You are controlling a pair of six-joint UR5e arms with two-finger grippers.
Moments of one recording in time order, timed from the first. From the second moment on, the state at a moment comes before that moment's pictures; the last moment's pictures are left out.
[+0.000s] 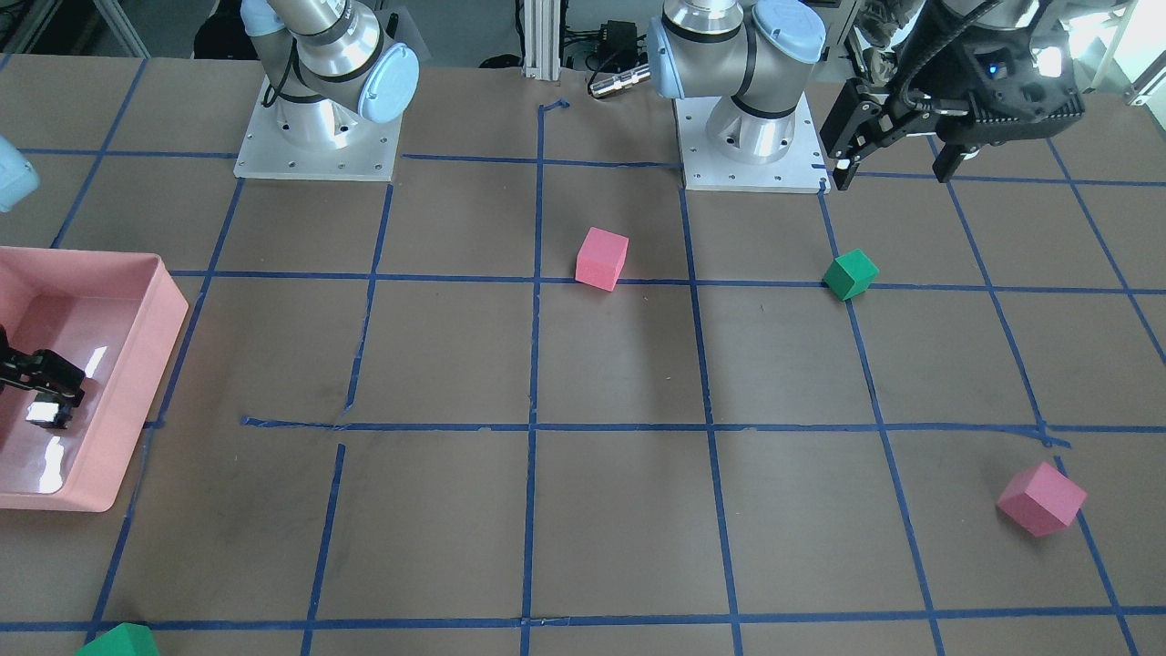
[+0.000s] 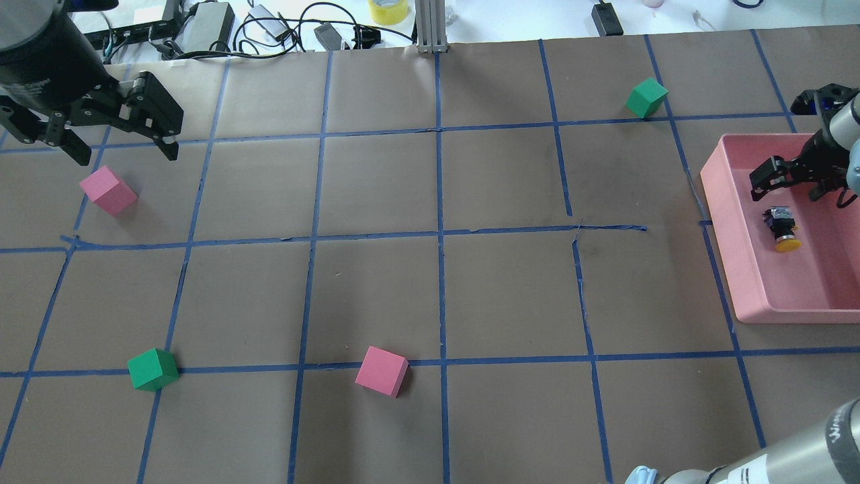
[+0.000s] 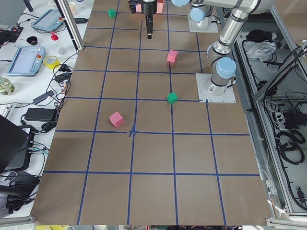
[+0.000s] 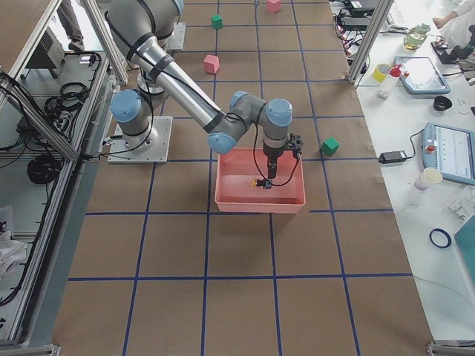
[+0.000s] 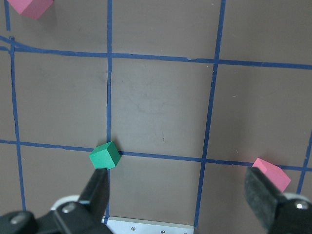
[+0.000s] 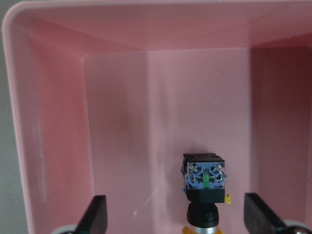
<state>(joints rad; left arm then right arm) -1.45 -1.50 -1.48 -1.72 1.65 0.04 1.00 -1.23 1.82 -2.20 -1.59 -0.50</state>
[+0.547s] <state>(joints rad) -1.45 -1.51 -1.48 -1.72 1.64 0.04 1.00 -1.21 1.82 -2.22 -1.58 -0.51</state>
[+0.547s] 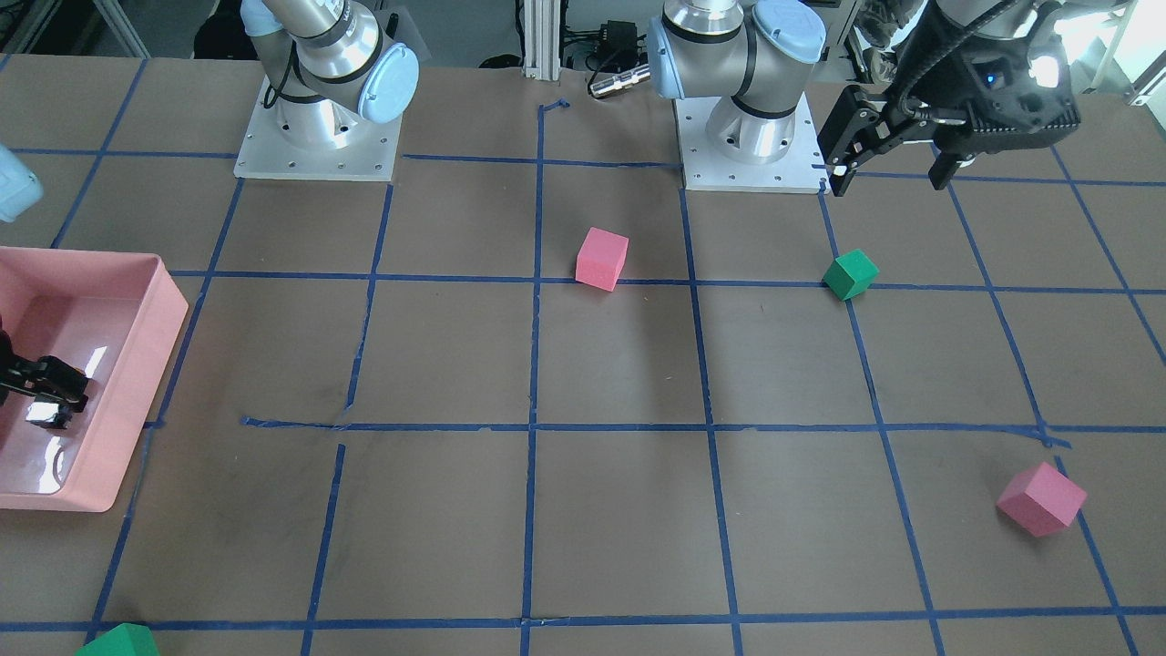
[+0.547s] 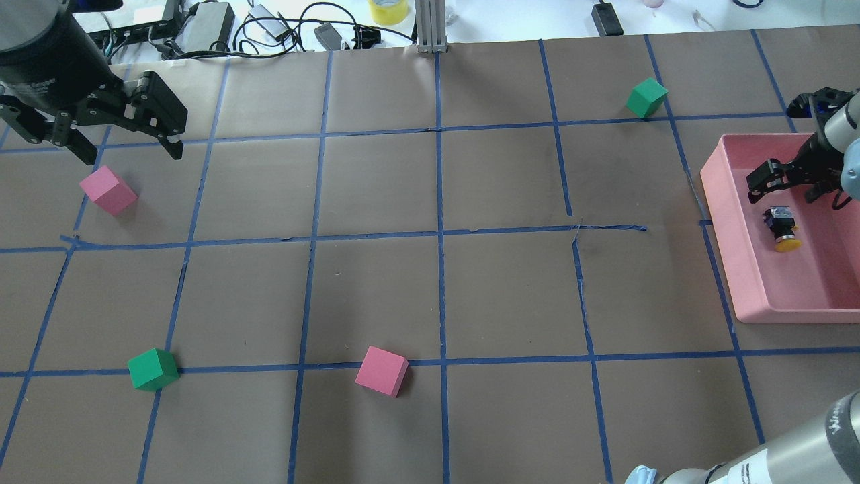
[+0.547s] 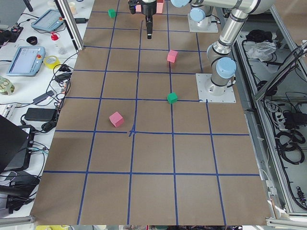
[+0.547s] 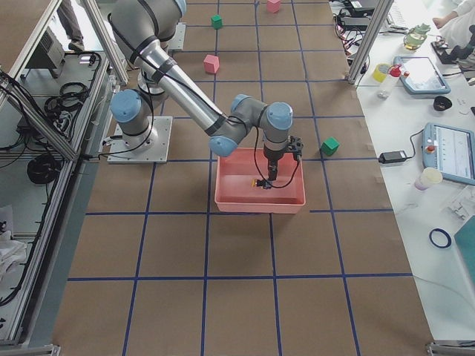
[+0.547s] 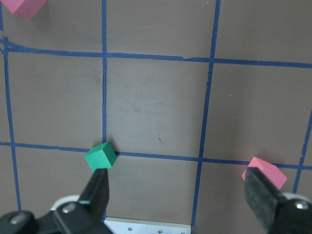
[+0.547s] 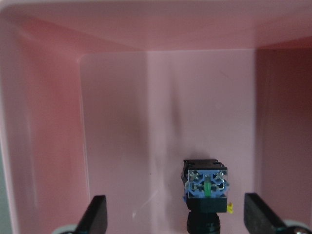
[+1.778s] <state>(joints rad) -1.56 -1.61 -1.53 -1.44 1.57 -0.02 0.99 -1.16 1.82 -2.26 -1.58 -0.51</state>
